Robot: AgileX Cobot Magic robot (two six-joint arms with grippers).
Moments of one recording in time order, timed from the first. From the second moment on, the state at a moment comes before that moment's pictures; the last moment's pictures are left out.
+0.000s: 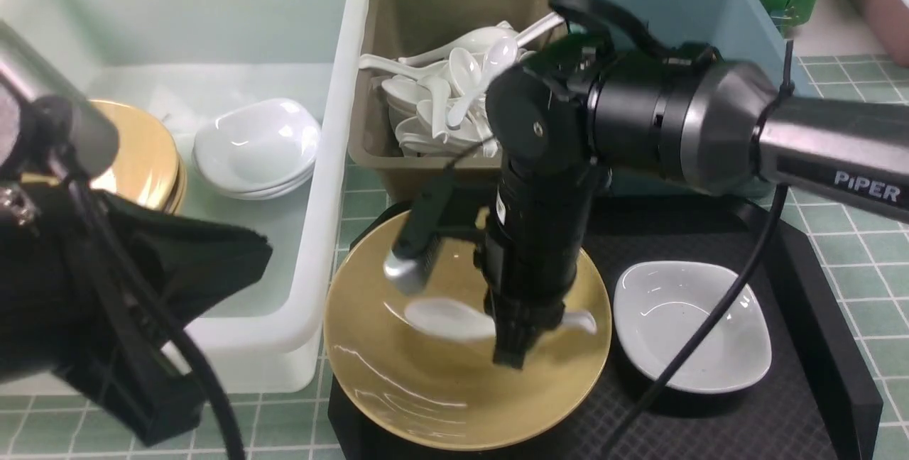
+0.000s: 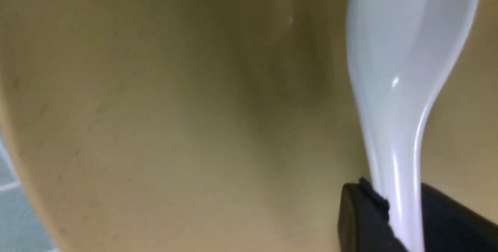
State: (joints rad) right arm 0.75 1.96 -1.63 0.02 1.22 -0.47; left arm -0.64 0.76 -0.86 -0.06 0.74 0.17
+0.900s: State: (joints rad) right arm 0.49 2.14 -1.96 -0.15 0.61 -0.01; left arm -0.64 1.08 -0.85 -0.08 0.59 0.15
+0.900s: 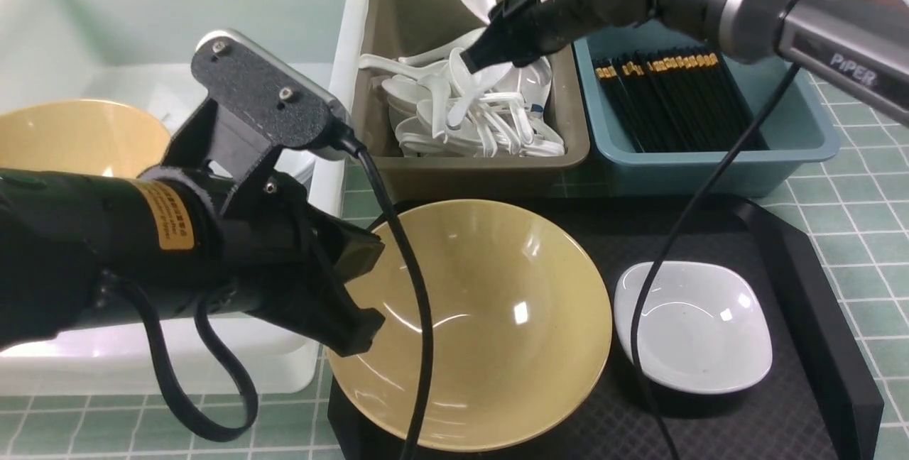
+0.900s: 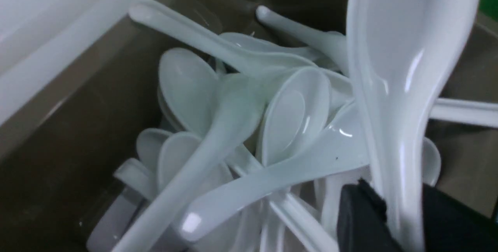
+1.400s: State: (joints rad) right arm 0.49 1.99 -2.19 -0.14 1.18 -0.09; left arm -0.51 1.26 -1.33 -0.13 1.04 0.25
